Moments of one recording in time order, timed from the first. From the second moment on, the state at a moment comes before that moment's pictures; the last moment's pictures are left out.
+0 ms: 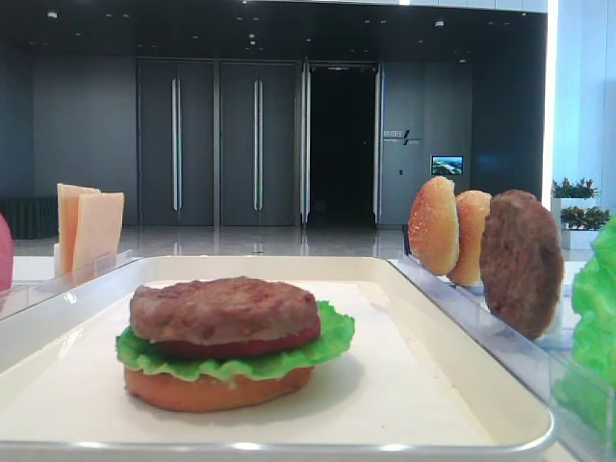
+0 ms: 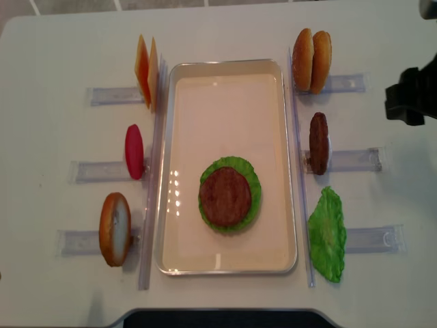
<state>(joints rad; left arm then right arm) 0.00 -0.02 -0.47 0.03 1.11 0.02 0.05 1.25 -0.94 0.23 0.93 -0.19</state>
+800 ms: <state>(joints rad) 0.00 -0.02 -0.47 0.03 1.11 0.02 -0.14 0.93 -0.74 0.01 1.16 -0.01</state>
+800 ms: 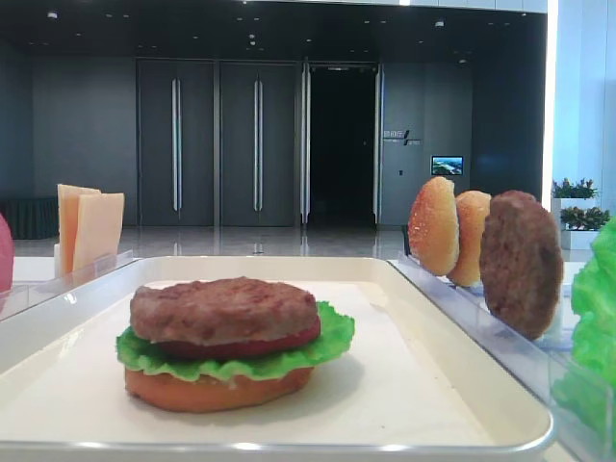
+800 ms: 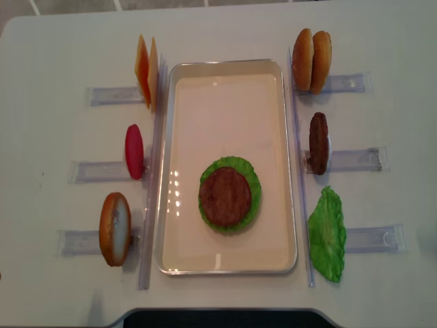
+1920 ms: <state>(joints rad) 0.00 -0.02 -0.47 0.03 1.11 0.02 -0.14 -0.01 -0.54 0.00 1.23 -0.04</state>
